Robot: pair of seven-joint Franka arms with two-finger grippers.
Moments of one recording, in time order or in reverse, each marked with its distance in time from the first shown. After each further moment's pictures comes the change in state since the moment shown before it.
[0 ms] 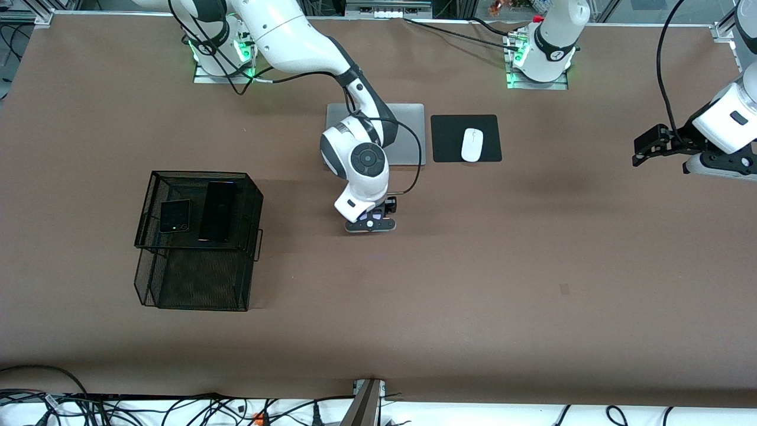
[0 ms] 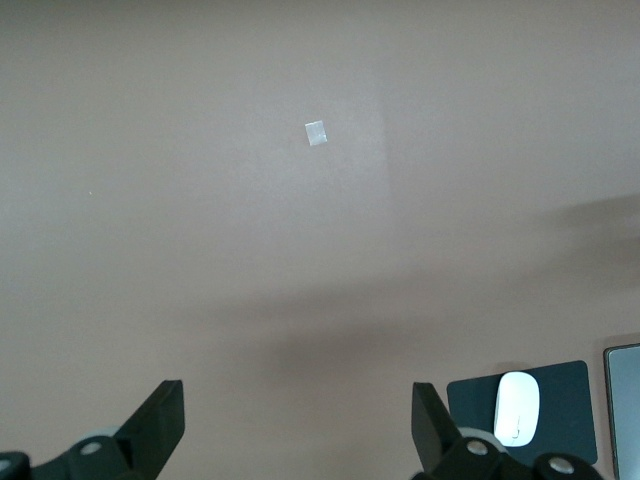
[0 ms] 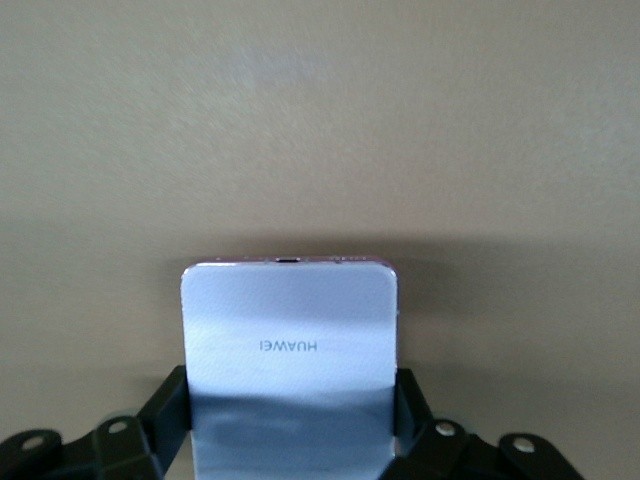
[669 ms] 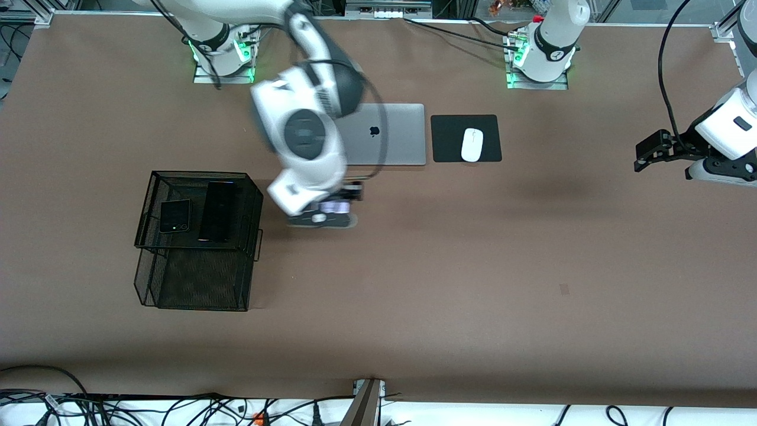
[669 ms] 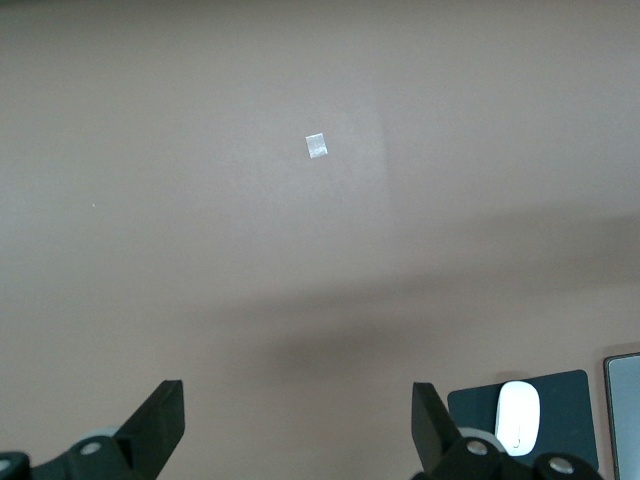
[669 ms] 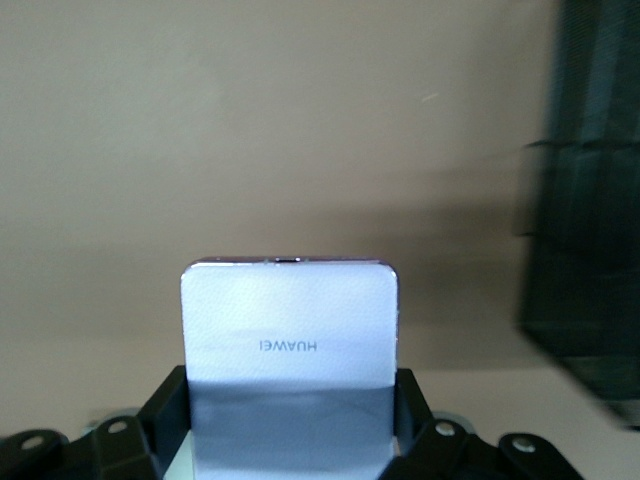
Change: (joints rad) left arm -0.002 0.032 -0.001 0.042 0.000 -0.007 0.001; right arm -0.189 -0.279 -0.060 0.198 0.000 -0.575 -0.113
